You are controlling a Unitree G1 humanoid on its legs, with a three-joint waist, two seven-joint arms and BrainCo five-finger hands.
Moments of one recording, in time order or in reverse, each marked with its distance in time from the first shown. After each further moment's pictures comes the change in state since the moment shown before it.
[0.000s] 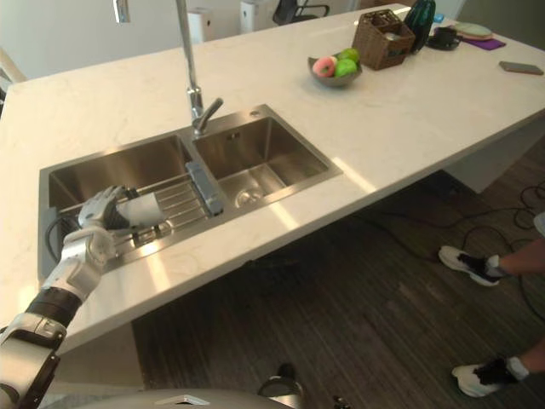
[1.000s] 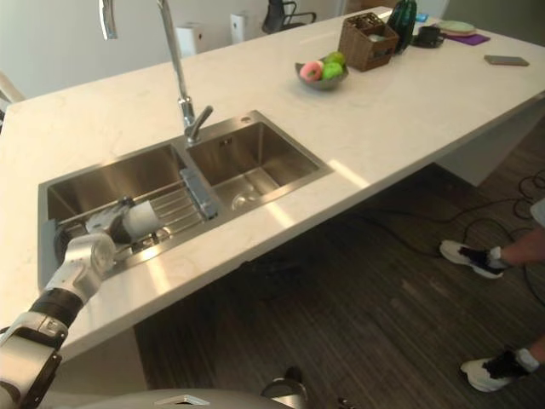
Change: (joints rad) left arm -0.021 -0.005 -0.038 0.126 0.124 -0.022 -0.221; right arm -0.003 -0.033 -0.001 0.000 -0.001 0.024 0.025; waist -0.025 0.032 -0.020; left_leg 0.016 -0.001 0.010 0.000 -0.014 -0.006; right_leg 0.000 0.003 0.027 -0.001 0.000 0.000
